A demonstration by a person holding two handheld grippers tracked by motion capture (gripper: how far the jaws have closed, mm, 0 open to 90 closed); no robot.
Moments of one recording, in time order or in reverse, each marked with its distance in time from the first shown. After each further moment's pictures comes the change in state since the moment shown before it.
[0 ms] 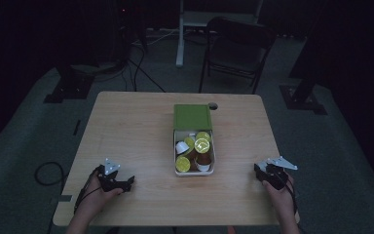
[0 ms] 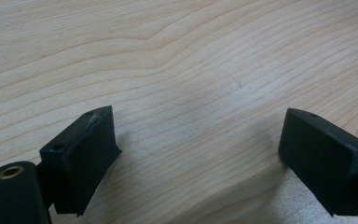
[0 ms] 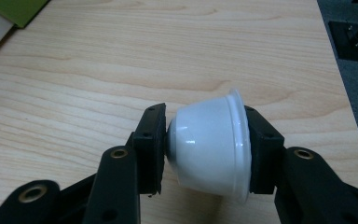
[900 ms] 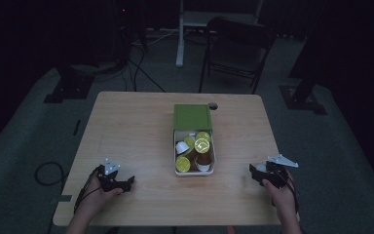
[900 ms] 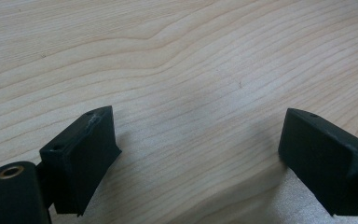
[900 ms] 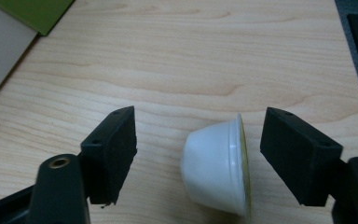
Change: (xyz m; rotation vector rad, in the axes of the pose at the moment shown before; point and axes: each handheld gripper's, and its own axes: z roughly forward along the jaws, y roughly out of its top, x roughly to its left) left arm 0.000 0.000 0.000 0.000 0.000 0.000; right arm 0.003 0.009 -0.005 0.016 0.050 0.016
